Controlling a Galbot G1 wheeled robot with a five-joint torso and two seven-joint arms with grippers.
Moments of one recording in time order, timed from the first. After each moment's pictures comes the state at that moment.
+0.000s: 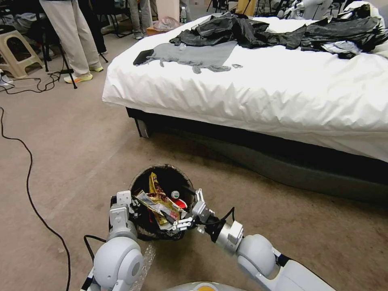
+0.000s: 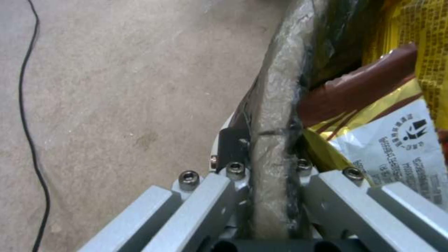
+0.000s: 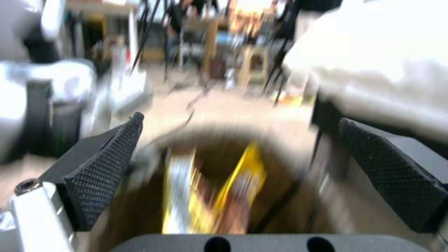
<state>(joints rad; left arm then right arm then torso) 1.53 -1.28 -0.36 -2.17 -0.40 0.60 -0.67 -1.16 1.05 -0.18 1.92 0.25 0.23 -0.16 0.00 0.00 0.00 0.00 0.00</state>
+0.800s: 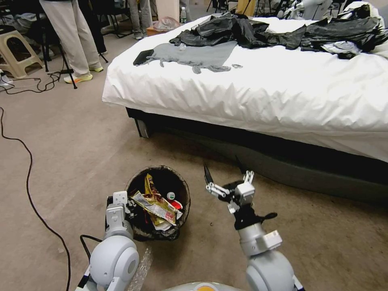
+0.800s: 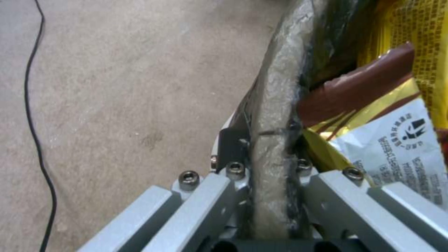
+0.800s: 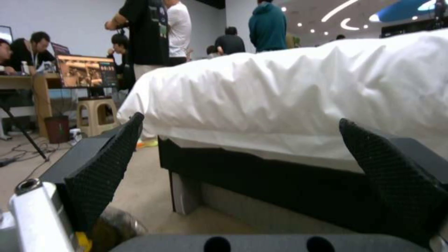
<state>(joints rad) 1.53 -1.27 -0.38 -2.17 -0.43 0.60 -0.67 -1.54 1.33 0.14 2.03 0.05 0.37 0.10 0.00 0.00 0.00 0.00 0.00</state>
